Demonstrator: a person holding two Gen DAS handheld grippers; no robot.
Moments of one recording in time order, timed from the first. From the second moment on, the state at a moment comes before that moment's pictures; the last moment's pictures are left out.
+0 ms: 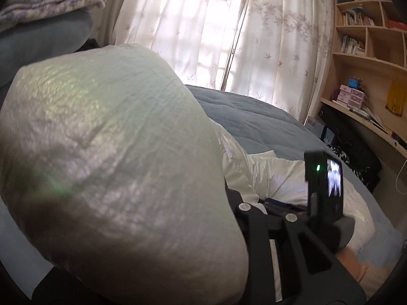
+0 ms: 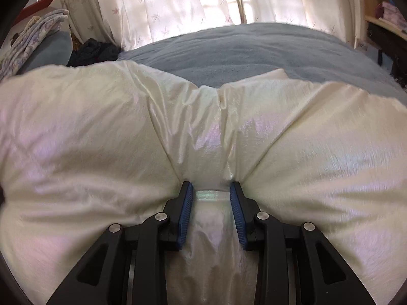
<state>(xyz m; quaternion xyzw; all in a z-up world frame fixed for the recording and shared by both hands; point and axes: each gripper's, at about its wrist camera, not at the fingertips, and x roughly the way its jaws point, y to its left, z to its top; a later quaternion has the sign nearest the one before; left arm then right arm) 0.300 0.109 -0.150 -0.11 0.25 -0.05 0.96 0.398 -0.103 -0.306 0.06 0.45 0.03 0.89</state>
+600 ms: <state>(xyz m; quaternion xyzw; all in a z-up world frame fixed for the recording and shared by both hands) 0.240 0.063 -0.140 -0.02 0.21 -0.07 0.98 0.503 -0.117 -0.341 0.06 0.45 0.01 0.89</state>
